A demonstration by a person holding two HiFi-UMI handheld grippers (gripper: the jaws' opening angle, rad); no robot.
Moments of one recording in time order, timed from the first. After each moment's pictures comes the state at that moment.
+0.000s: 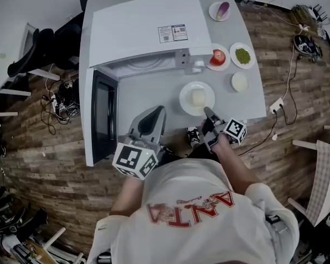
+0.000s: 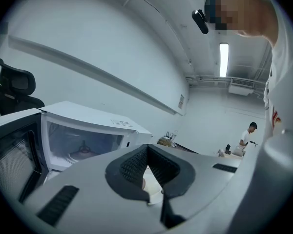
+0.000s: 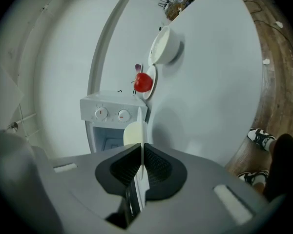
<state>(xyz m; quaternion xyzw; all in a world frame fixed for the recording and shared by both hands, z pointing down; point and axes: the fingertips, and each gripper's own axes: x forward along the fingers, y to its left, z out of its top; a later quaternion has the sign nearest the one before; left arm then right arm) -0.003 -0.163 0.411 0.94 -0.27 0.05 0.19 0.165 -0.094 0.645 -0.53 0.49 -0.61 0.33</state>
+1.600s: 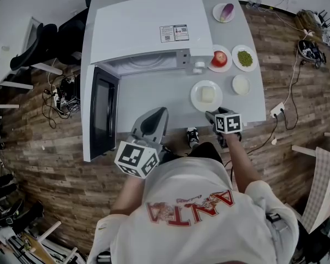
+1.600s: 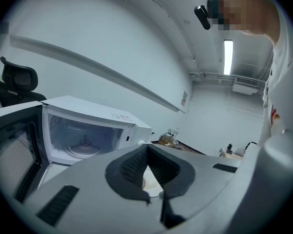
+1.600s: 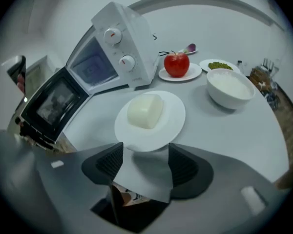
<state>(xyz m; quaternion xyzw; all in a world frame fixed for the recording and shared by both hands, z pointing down) 0.007 -0.153 0.424 0.94 -0.28 0.08 0.20 0.195 -0.083 0.693 -0.57 0.64 -0.46 -0.24</state>
